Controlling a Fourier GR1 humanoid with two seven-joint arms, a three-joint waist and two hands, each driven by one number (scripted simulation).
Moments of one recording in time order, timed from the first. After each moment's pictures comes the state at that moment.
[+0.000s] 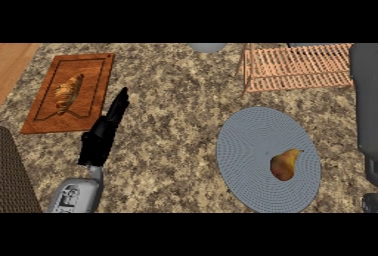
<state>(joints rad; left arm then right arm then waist) -0.19 0.04 -0.03 -1.44 -0.18 -0.02 0.02 -1.03 -0.32 -0.28 -1.14 0.89 -0.36 0.31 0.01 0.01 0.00</state>
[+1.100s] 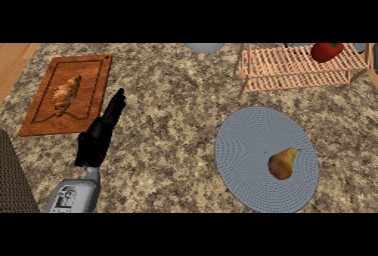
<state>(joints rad) -0.18 0.05 -0.01 -1.44 -0.18 -0.02 0.01 -1.04 -0.44 -0.35 -0.88 0.87 -0.51 0.32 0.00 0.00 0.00</state>
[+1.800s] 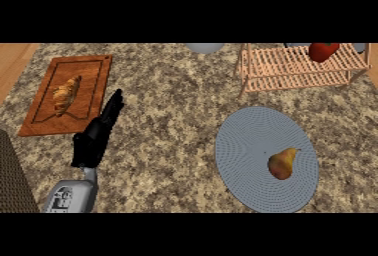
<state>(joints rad) -0.17 0.06 0.00 -1.44 -0.17 -0.04 0.02 -1.08 -0.49 -0.43 -0.98 0.62 -0.41 0.30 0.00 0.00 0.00</state>
